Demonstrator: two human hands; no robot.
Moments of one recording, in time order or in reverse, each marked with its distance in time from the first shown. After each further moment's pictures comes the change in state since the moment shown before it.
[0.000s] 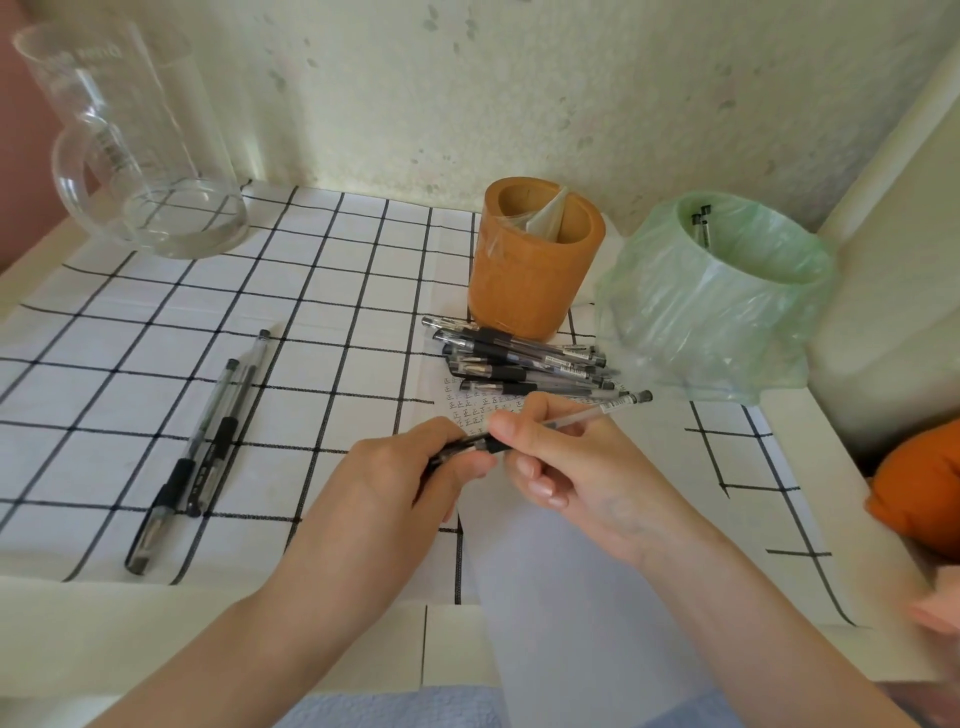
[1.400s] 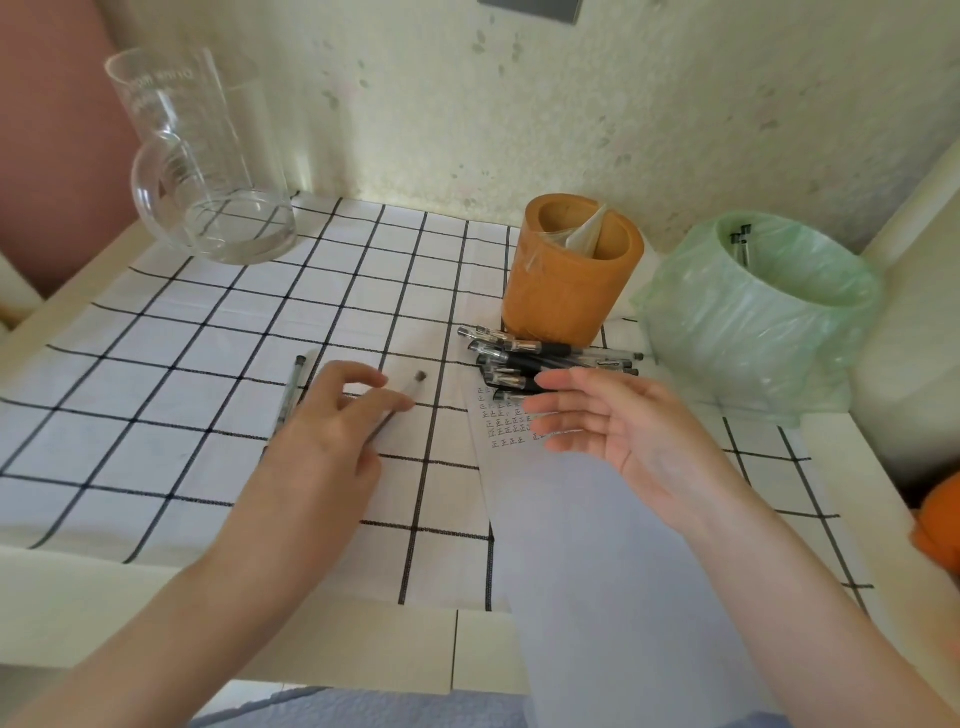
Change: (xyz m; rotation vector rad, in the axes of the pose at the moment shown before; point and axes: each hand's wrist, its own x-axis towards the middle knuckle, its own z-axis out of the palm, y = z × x) left_hand 0.002 -0.046 -0.036 0.379 0.158 -0.025; right_hand 0.021 -0.012 -0.021 -0.028 0.182 -0.037
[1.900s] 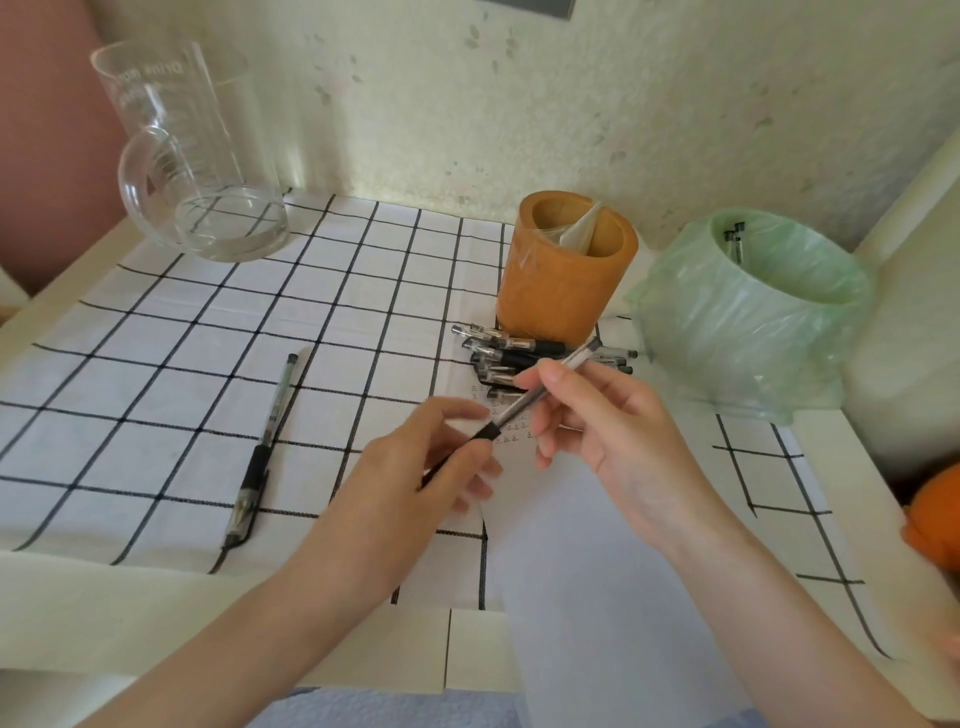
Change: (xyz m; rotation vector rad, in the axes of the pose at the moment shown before) left_hand -0.004 0.053 0.012 -0.630 -0.226 -0.196; right_hand -0.008 0.006 0.017 -0.012 -0.064 -0.190
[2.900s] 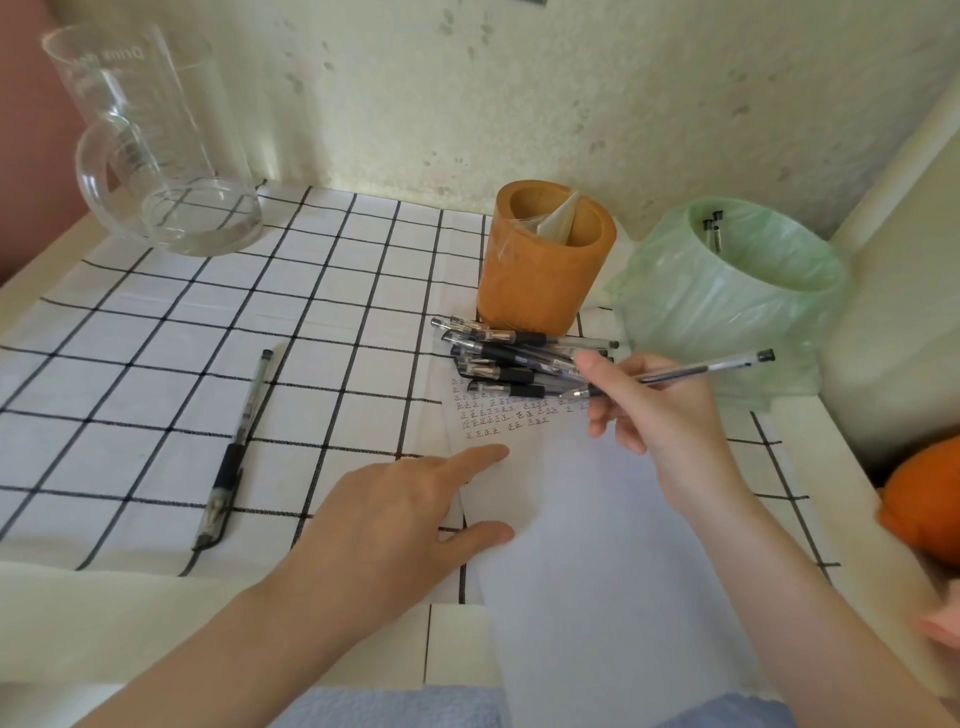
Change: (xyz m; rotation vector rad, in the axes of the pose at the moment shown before) left_hand -0.003 -0.008 0.008 0.848 -0.194 0.145; right_hand 0.008 0.008 -0.049 -0.250 0.378 -0.060
